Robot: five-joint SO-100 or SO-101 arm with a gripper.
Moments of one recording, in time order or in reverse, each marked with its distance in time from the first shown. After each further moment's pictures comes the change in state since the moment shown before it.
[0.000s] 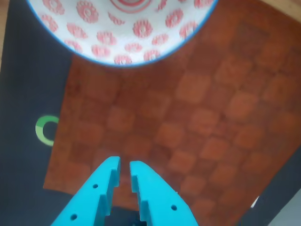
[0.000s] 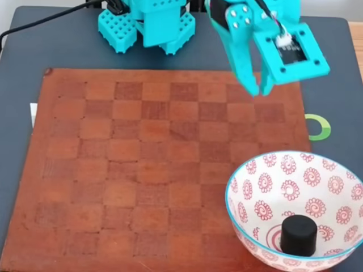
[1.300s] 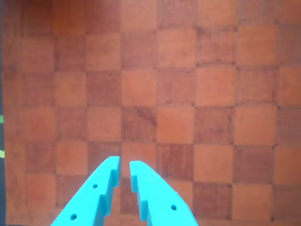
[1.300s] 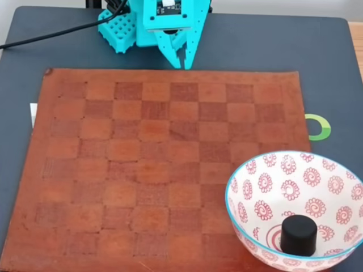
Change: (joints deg) arm 10.0 75.6 80.5 -21.9 12.0
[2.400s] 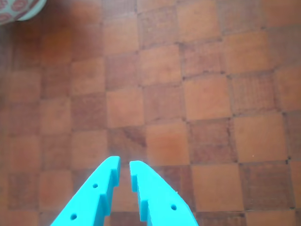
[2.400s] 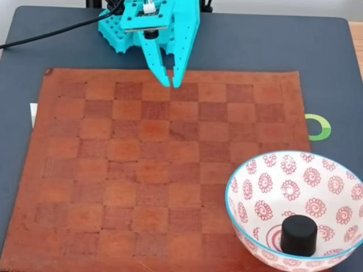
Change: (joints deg) arm 4.4 26.6 18.4 -1.1 2.5
